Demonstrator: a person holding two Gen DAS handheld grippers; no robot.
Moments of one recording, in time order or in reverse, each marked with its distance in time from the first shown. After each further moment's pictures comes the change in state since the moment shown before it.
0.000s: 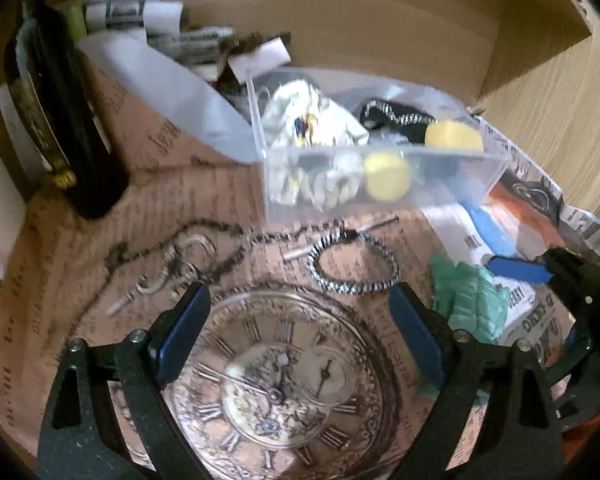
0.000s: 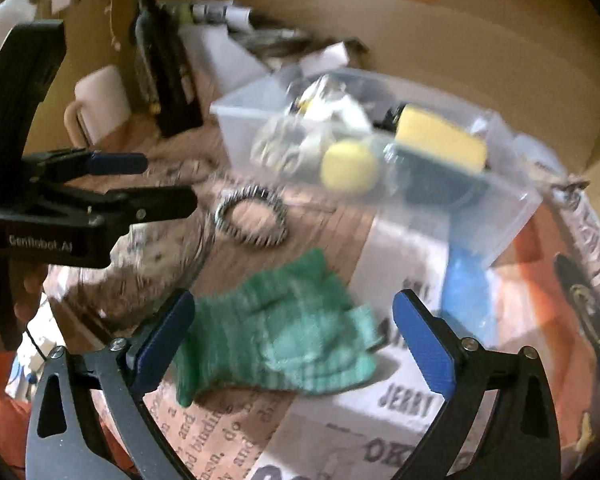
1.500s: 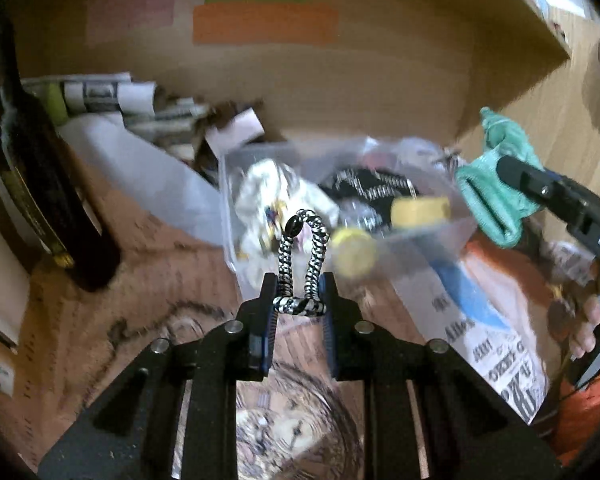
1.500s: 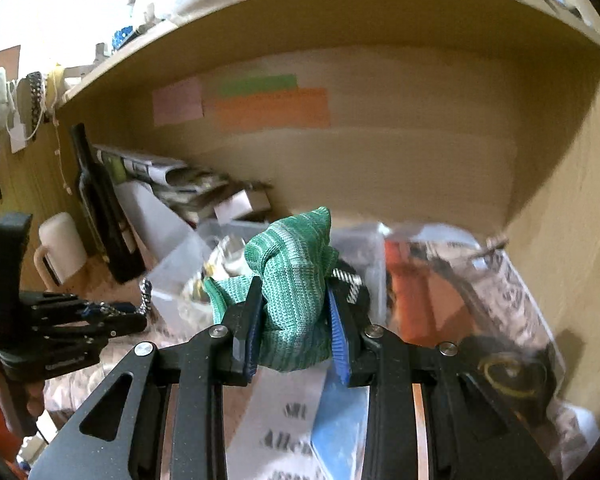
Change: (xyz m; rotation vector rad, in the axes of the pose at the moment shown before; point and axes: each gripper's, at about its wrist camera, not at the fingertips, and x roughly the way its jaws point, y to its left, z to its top) left arm -0.029 -0.017 0.044 0.050 -0.165 -0.030; right arm -0.083 -0.060 0.053 0.137 -0.394 -0.162
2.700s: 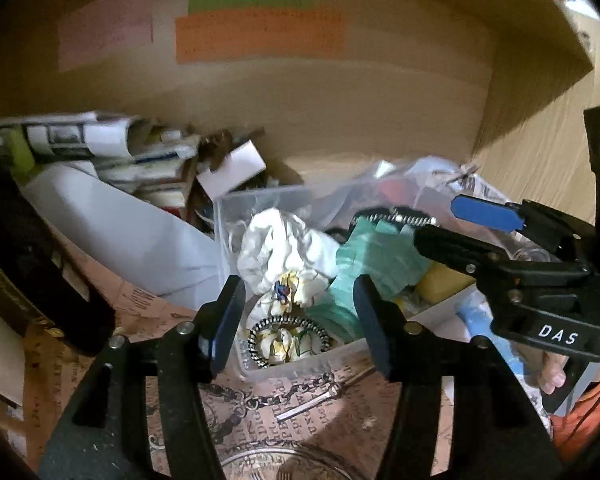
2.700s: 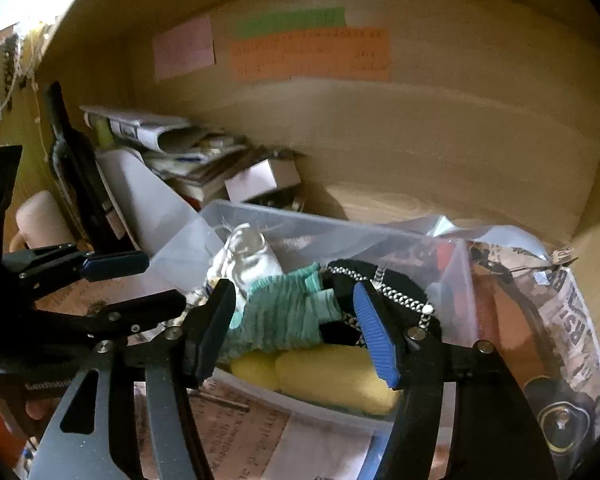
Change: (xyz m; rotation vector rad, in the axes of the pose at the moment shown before) left arm 0.038 0.007 0.043 0.040 -0.039 0.009; right arm 0.093 0.019 0.013 -0.051 0.125 0.098
